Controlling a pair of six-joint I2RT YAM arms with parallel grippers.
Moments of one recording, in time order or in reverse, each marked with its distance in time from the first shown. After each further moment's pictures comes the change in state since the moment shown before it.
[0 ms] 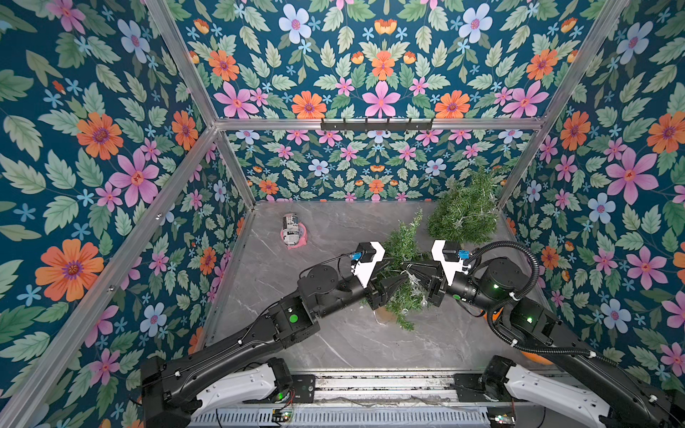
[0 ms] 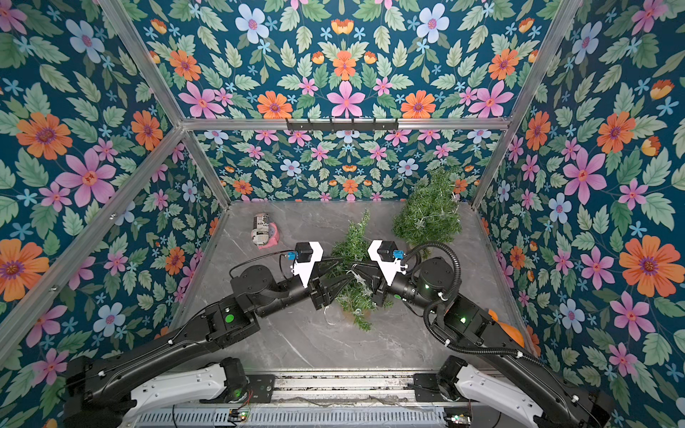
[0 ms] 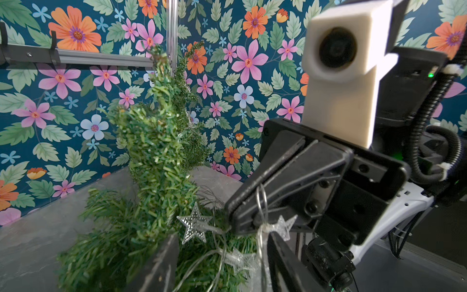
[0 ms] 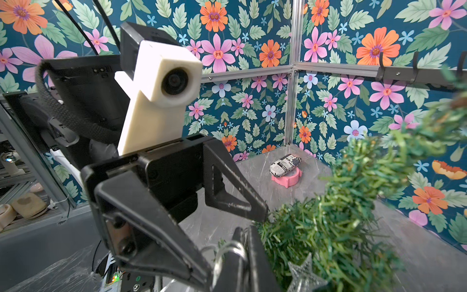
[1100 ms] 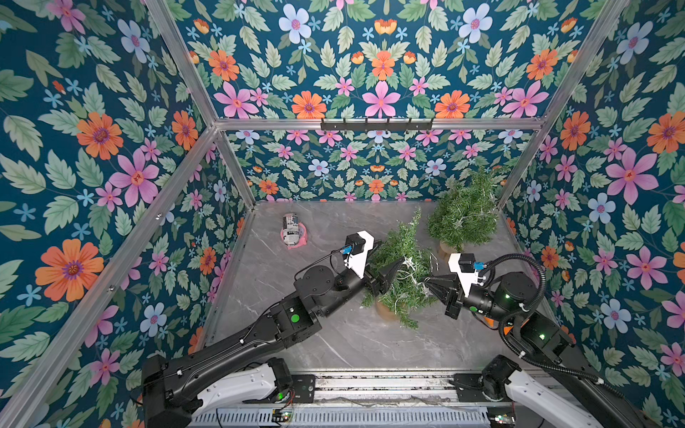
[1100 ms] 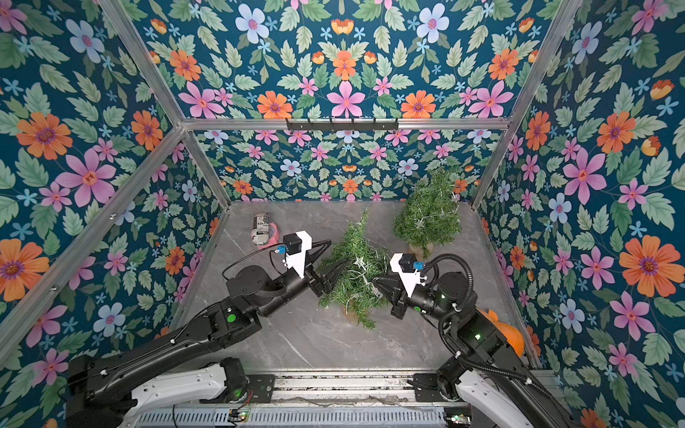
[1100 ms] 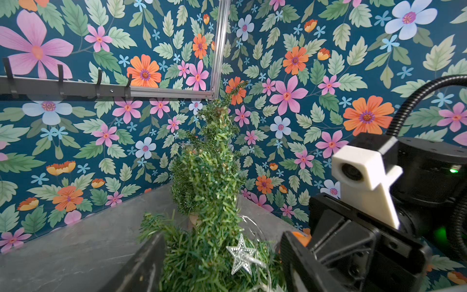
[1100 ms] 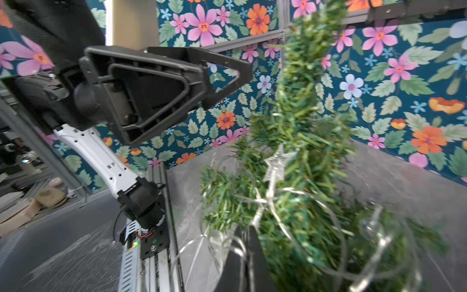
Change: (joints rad) left arm 0.000 -0.003 -0.011 0.119 -0.232 0.018; right arm -0.154 -0.196 -0.176 -0.097 -0.187 0.069
